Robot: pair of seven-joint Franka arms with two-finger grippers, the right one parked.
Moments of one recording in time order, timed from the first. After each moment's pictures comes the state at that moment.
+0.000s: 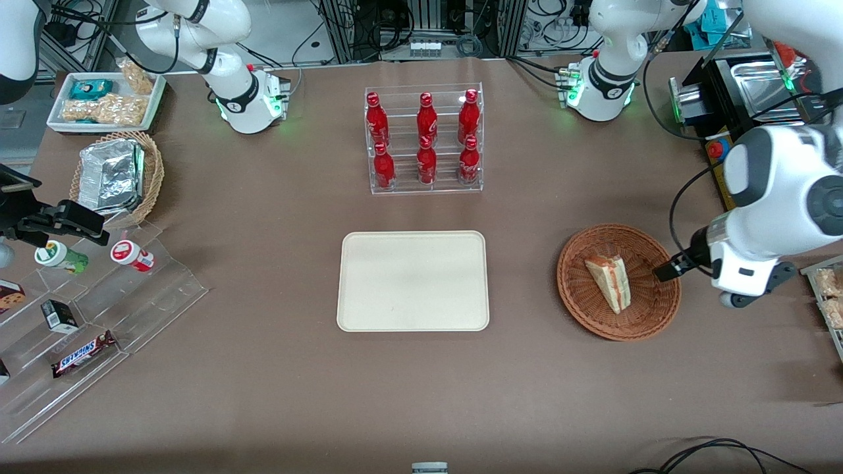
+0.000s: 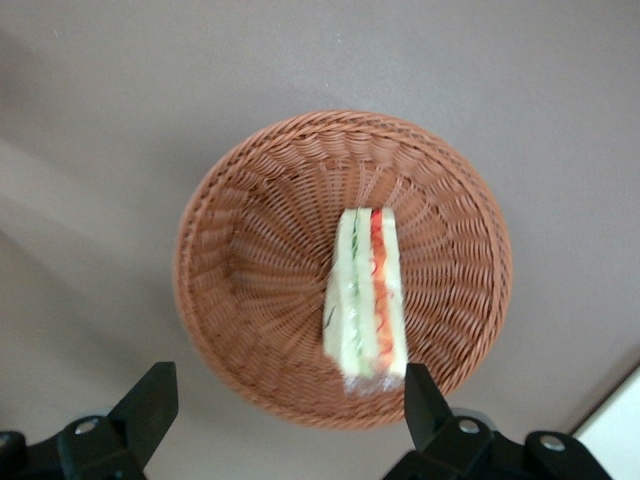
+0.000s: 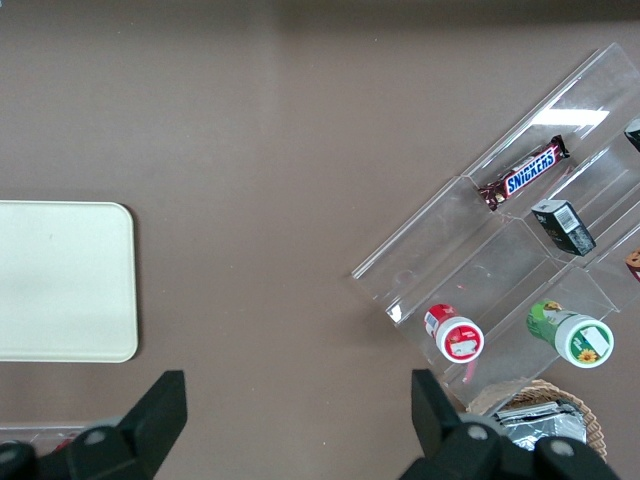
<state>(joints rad) 0.11 0.24 -0.17 -1.85 0.03 1.99 -0.67</state>
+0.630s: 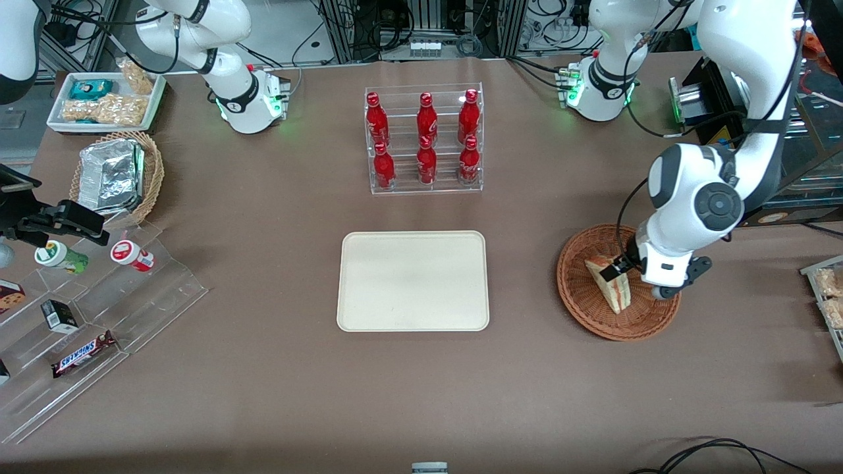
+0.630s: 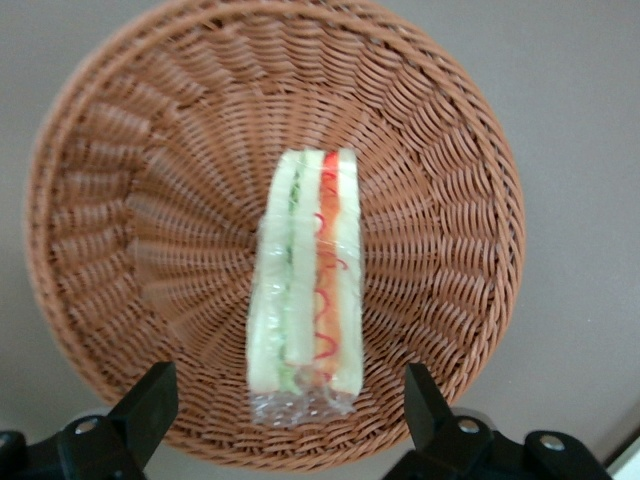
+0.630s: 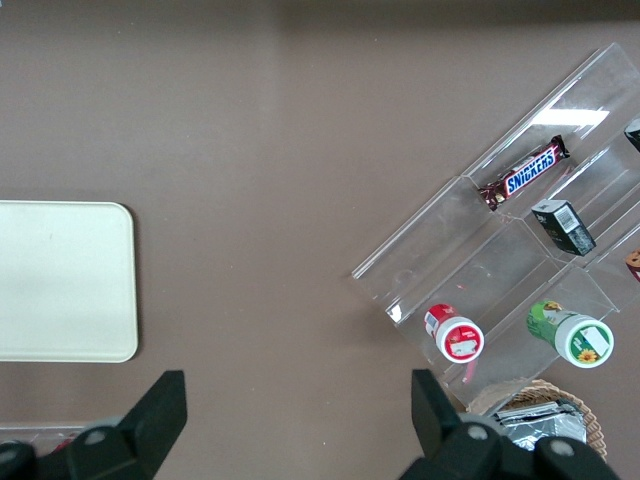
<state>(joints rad) 0.01 0.26 -0.18 -2.09 0.03 2.29 -0.76</state>
